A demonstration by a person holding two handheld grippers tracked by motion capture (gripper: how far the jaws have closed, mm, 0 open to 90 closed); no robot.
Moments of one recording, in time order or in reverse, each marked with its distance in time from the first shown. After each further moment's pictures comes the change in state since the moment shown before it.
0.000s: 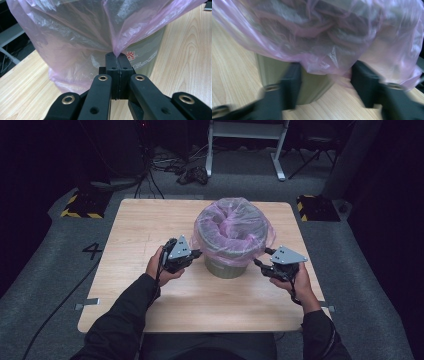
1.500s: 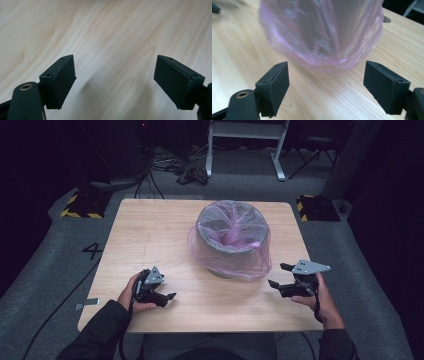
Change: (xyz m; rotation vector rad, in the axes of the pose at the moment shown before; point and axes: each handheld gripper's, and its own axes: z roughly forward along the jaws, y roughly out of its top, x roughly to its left) left arm -0.024 -0.119 -0.044 0.291 -0.009 -0.209; right arm -0.011 -0.055 -0.046 0.114 0.148 0.186
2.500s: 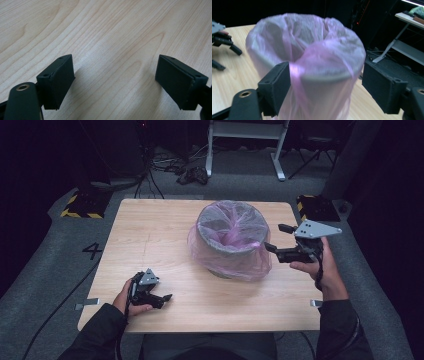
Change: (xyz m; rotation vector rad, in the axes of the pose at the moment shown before) left arm 0.008 -0.013 0.000 -0.004 -0.001 -0.087; right arm -0.008 0.132 -0.027 -0.161 -0.061 -0.100
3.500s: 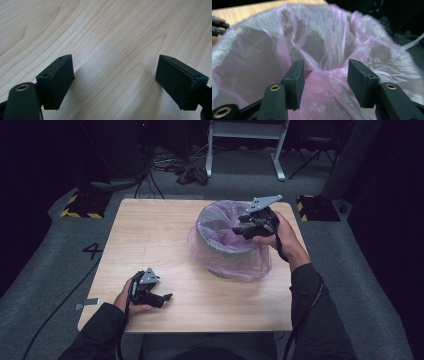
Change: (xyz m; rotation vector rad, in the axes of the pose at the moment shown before) left arm 0.002 0.001 0.002 -0.002 -0.004 0.002; right arm -0.008 0.044 0.115 0.239 0.171 -0.046
